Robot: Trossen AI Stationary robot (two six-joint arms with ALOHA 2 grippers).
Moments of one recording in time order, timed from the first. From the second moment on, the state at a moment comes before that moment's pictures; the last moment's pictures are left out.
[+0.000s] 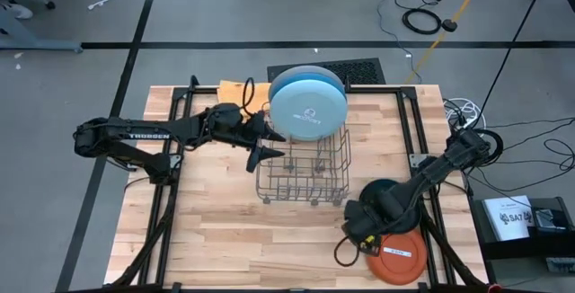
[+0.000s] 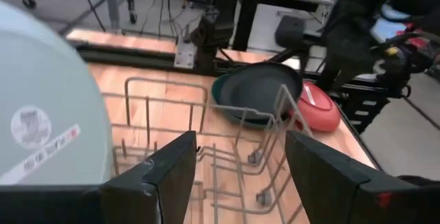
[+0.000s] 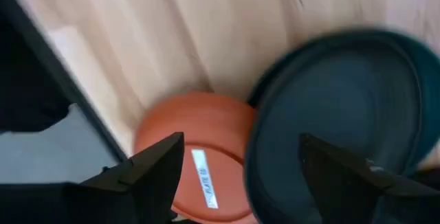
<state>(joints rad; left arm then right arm) 0.18 1.26 0.87 0.12 0.32 -0.08 0.60 1.67 1.46 -1.33 -0.13 0.97</state>
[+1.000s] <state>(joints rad) 0.10 1.26 0.87 0.16 0.30 -0.07 0.75 1.56 1.08 -1.05 -0.05 1.28</state>
